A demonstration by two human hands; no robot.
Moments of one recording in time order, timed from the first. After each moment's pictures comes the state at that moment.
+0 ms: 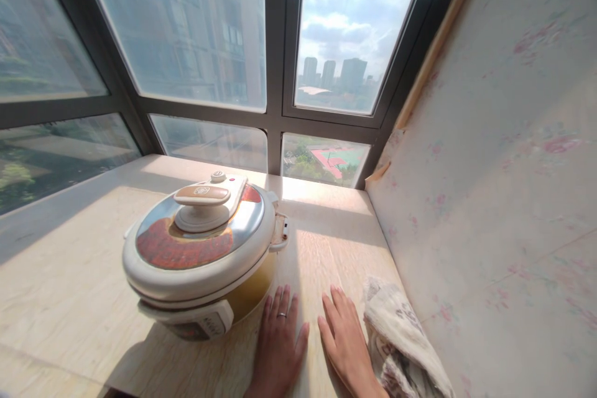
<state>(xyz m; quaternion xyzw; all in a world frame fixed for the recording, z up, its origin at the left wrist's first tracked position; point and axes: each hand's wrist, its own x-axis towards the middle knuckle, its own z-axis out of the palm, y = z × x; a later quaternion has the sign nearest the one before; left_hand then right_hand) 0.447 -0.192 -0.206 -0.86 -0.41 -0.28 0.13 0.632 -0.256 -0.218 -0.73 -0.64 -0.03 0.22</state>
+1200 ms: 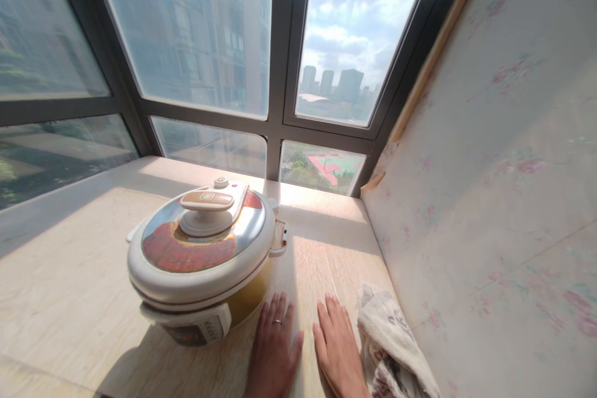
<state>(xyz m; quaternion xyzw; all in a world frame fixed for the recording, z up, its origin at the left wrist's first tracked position) 0.445 -0.191 -0.214 -0.85 -0.41 -0.30 0.11 0.630 -0.256 -0.220 -0.73 -0.66 -0.05 0.16</state>
